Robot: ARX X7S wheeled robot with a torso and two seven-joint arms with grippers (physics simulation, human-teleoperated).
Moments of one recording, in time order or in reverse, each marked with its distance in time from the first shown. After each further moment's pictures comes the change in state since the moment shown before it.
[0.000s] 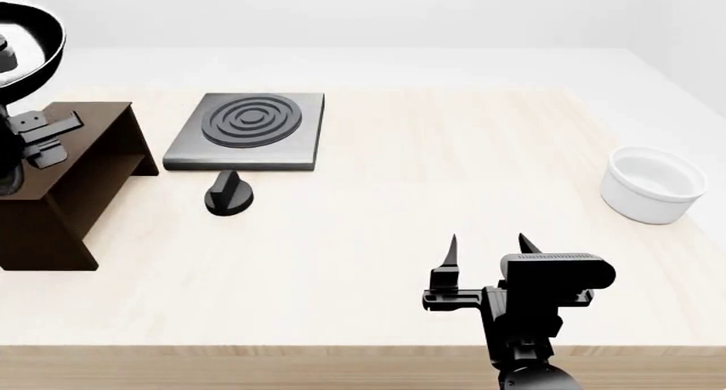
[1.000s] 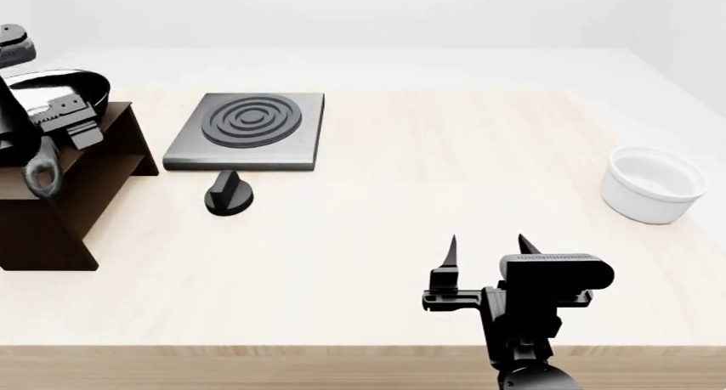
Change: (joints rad) left arm -0.038 0.074 -0.015 -0.090 0.165 0.046 0.134; right arm 0.003 0.013 -0.015 0.008 0.015 -0.009 0.019
